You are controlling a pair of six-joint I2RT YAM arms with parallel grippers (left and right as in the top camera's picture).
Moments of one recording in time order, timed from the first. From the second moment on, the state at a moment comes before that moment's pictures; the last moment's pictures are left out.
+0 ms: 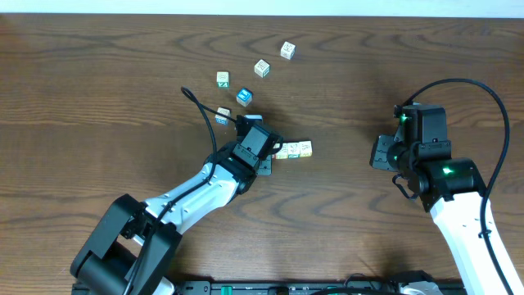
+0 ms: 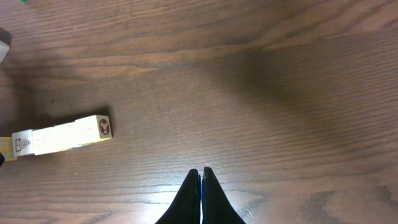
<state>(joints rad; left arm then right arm) -0.65 1.67 0.86 -0.23 -0.21 -0.57 0.14 1.17 0.95 -0.77 0.05 0.32</state>
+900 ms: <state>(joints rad) -0.65 1.71 0.86 -0.21 -0.21 -0.59 0.14 1.17 0.95 -0.77 0.05 0.31</state>
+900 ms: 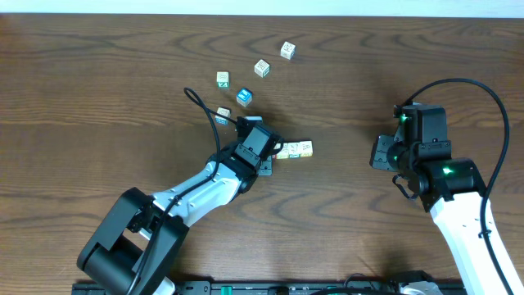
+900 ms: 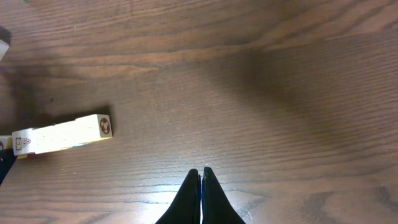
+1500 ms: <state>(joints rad) -0.65 1.71 0.86 -0.27 -0.21 -0.59 0.14 1.17 0.95 -0.77 0.05 0.30</state>
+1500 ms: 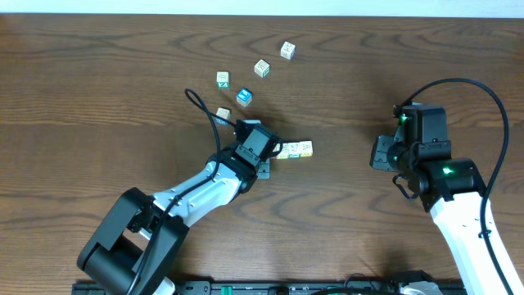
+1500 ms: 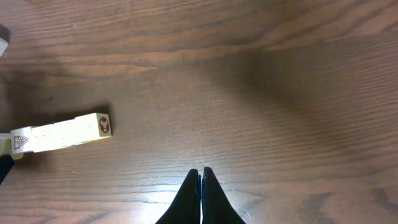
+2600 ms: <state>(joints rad) -0.65 1.61 0.86 -0.38 -0.30 -0.54 0.14 1.17 0.89 -0.76 0.05 0.29</state>
